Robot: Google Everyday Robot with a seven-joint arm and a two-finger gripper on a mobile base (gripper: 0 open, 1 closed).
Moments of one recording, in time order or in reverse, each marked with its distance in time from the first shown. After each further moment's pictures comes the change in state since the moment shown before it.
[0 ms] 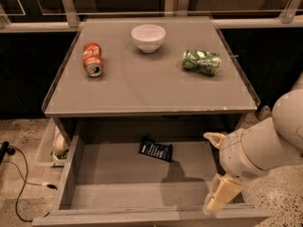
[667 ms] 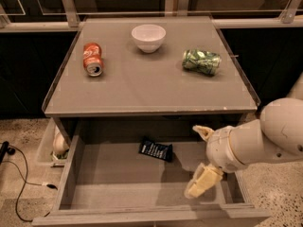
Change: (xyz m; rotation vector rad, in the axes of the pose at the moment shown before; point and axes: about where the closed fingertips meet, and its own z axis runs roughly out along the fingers) arm -0.018 -0.031 0.036 0.050 -0.157 0.037
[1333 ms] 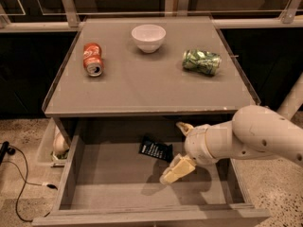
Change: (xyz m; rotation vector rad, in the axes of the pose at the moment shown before) arm -0.028 -0.029 0.068 0.014 -0.146 0.077
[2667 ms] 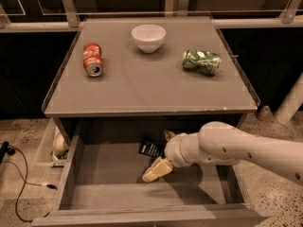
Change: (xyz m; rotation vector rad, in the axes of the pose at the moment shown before) arm 0.030 -0.022 0.100 0.051 0.011 0.091
